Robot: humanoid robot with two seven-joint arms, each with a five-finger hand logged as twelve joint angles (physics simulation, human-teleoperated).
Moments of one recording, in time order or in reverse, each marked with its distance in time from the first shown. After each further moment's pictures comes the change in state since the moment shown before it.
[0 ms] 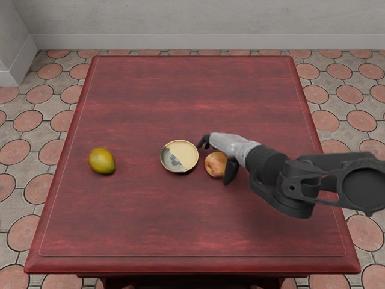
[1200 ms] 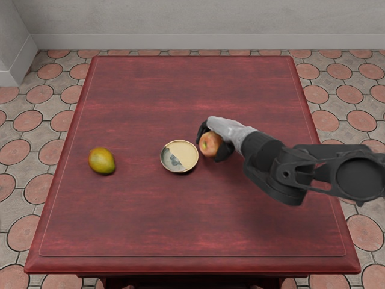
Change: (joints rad) left arm 0.000 0.000 0.000 0.000 0.000 0.000 0.000; right arm 0.004 0.036 0.076 -0.062 0.019 -0.021 0.000
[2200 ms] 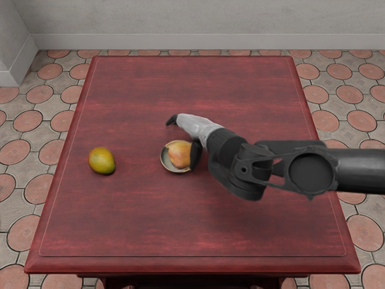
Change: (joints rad) left arm 0.000 0.000 0.000 0.000 0.000 0.000 0.000; right arm 0.021 0.209 0.019 -0.173 0.025 0.001 0.000
